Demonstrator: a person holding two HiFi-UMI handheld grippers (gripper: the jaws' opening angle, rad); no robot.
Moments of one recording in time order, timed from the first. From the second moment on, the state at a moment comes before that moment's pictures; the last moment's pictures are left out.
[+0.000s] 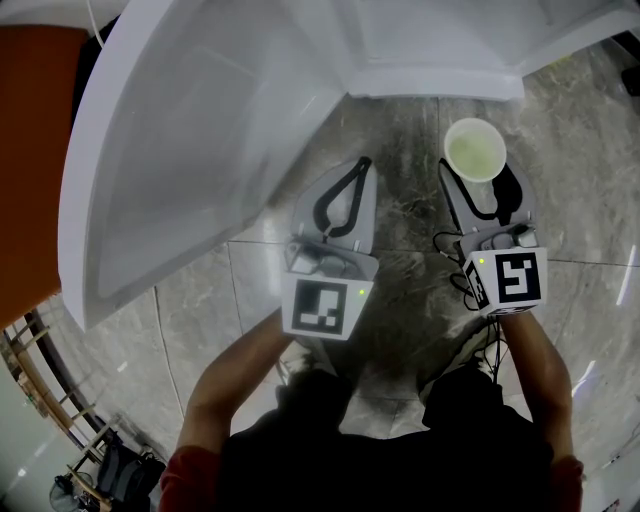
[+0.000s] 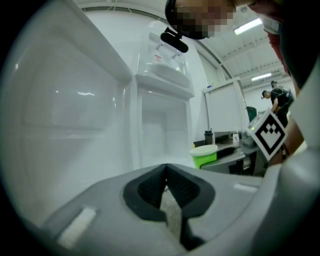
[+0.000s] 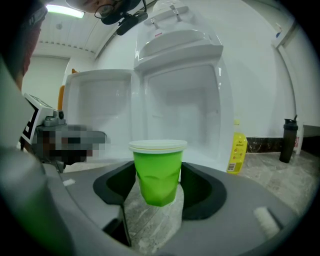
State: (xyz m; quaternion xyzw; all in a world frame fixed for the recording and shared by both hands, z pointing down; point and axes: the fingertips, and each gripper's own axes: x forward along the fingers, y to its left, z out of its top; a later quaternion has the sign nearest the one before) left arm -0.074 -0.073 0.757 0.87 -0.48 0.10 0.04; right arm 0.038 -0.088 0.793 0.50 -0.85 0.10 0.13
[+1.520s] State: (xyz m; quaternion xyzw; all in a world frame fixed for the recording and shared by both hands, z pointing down) left arm -0.073 -0.088 0.793 0.87 -0.47 0.12 0.07; right arm 0.028 -0.248 0.788 0.52 -0.85 0.06 0.12
